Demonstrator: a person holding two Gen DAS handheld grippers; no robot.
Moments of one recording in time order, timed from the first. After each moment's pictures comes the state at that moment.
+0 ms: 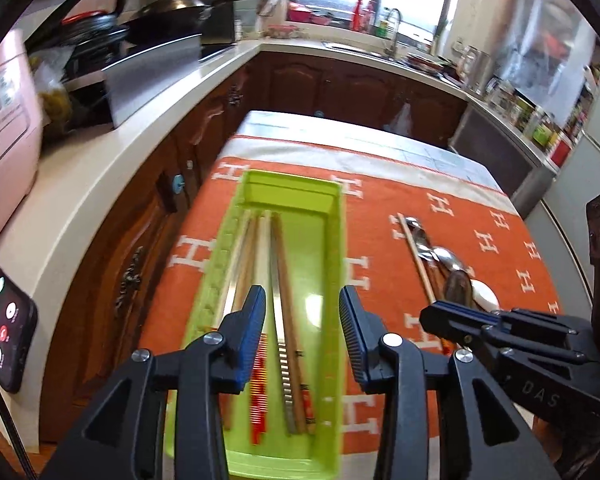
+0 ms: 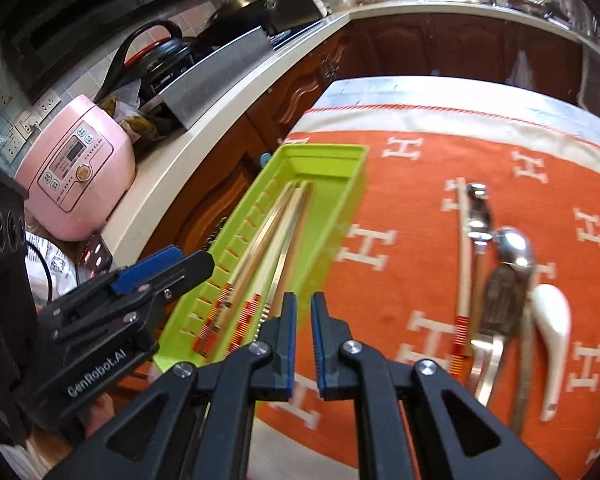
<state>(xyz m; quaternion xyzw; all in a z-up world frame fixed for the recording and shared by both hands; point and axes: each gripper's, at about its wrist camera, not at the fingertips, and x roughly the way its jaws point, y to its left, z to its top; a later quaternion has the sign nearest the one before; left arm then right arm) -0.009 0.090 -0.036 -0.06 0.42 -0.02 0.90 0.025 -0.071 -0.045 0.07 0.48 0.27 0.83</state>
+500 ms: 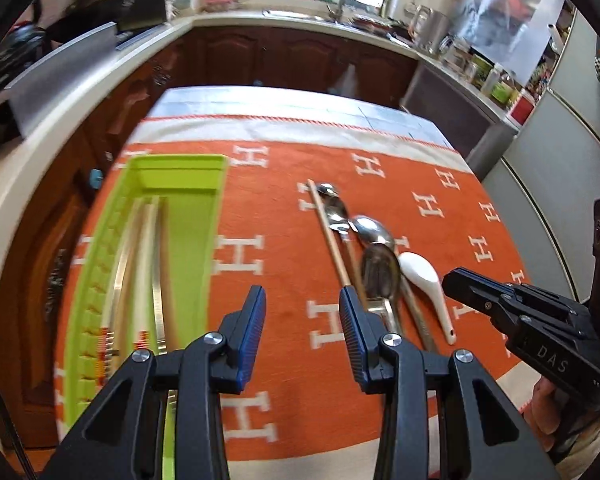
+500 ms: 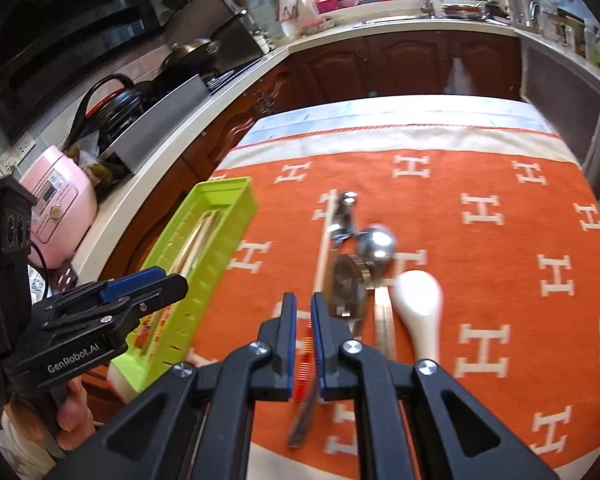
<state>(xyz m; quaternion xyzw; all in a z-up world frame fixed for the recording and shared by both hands) 0.021 0.004 -0.049 -0.05 0.48 -0.10 0.87 0.017 -0.185 -0.048 0.10 0.45 0.20 0.87</state>
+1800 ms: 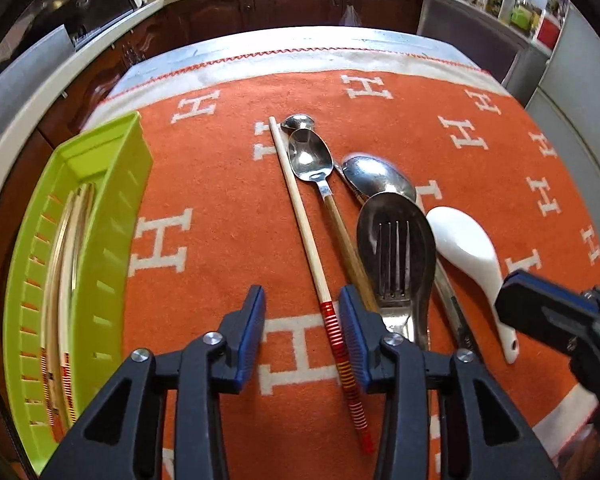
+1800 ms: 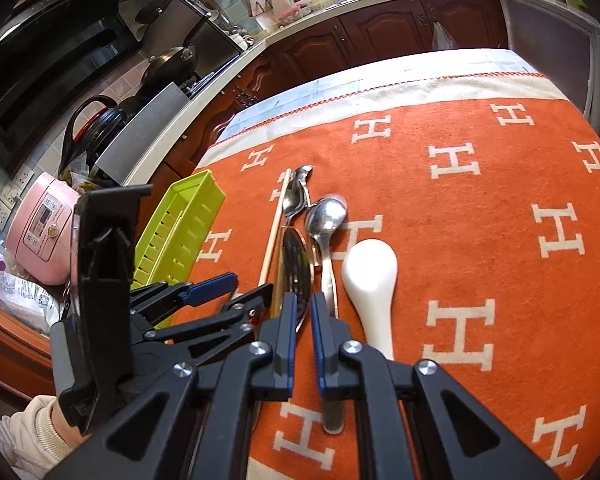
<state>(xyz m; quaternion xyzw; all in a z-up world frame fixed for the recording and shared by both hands) 0.064 -0.074 -0.132 0.04 0.53 -0.06 0.84 0.030 -0.226 -0.091 0.16 0.47 0.22 0.84</state>
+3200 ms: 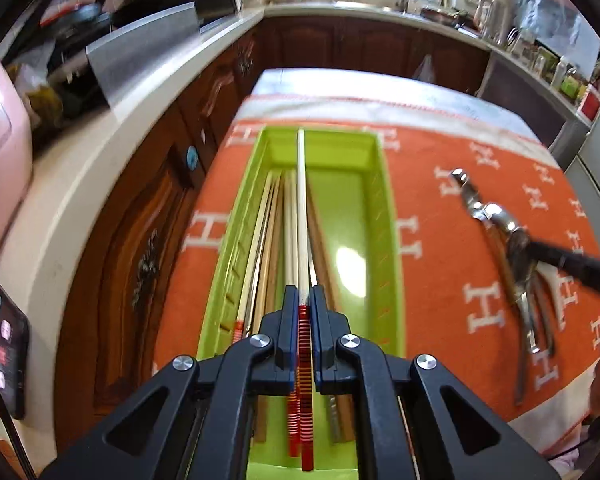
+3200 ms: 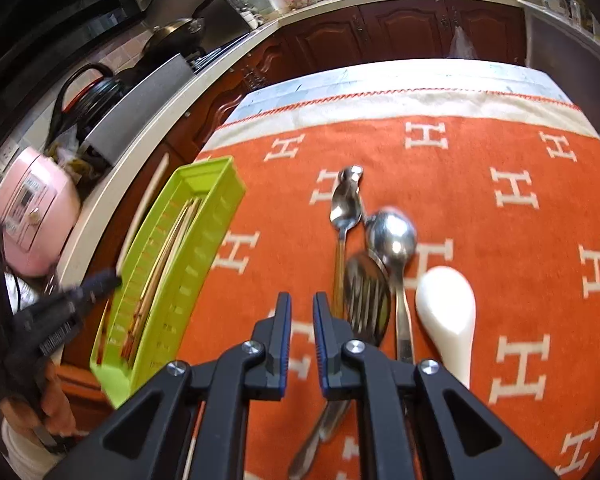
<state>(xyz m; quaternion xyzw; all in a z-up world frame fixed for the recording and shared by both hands) 0.021 0.101 -0.079 -0.01 0.49 0.03 0.87 0.064 -0.153 -0.079 0.11 0.50 0.19 0.84</state>
